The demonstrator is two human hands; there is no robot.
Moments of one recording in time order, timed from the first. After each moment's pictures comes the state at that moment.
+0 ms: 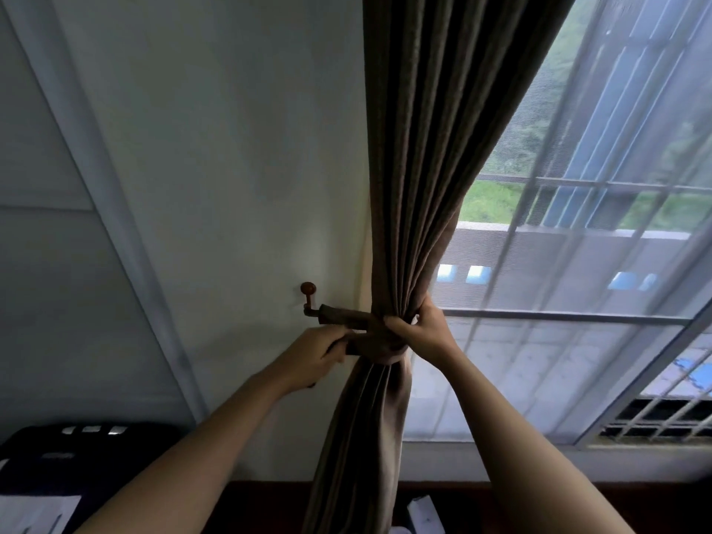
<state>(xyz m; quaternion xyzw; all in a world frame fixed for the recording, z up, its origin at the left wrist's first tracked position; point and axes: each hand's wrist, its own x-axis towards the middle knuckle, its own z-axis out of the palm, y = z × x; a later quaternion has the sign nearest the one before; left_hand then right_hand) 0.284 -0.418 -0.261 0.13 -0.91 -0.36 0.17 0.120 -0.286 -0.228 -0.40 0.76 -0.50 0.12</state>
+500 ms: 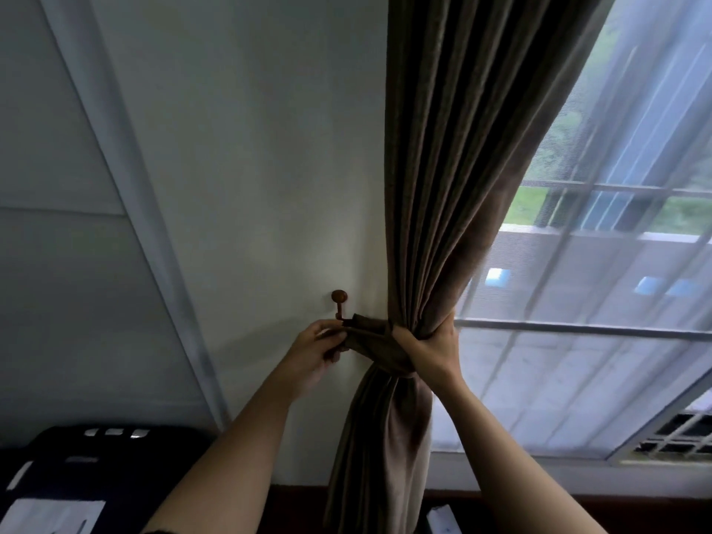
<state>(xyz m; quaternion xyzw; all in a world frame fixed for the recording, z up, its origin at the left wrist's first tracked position) 0.289 -0.479 -0.287 0.29 -0.50 -0.78 0.25 0.165 -0.329 -0.246 -0.29 0.74 -0.60 0.07</state>
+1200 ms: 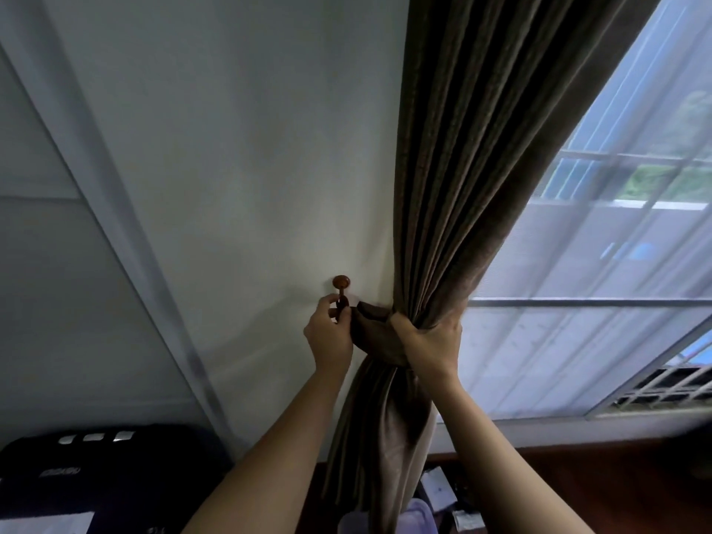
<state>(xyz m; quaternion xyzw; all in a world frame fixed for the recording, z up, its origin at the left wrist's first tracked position) 0.247 -0.477 -0.304 0.43 -0.67 -0.45 0.40 0.197 -0.359 -0.251 -0.20 0.76 -0.62 0.01</state>
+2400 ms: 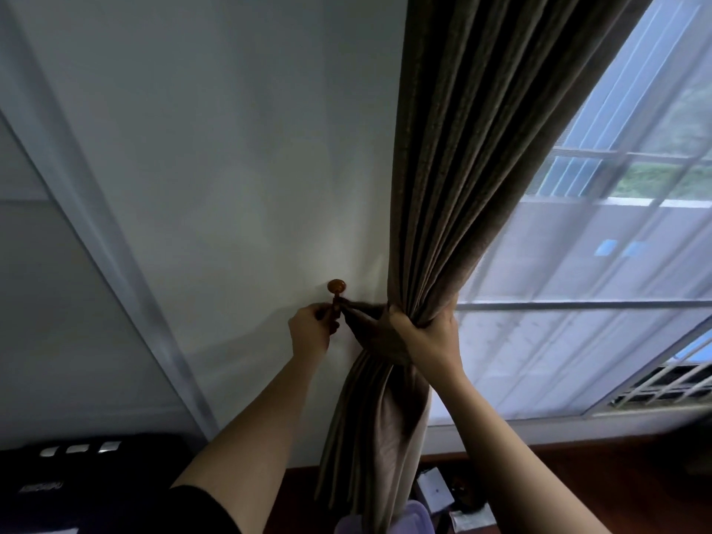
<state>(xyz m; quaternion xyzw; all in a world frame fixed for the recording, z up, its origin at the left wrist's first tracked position) 0.231 -0.537 -0.334 0.42 -0.66 -0.55 0.30 0.173 -0.370 -0.259 -0.26 0.77 -0.58 0.02</state>
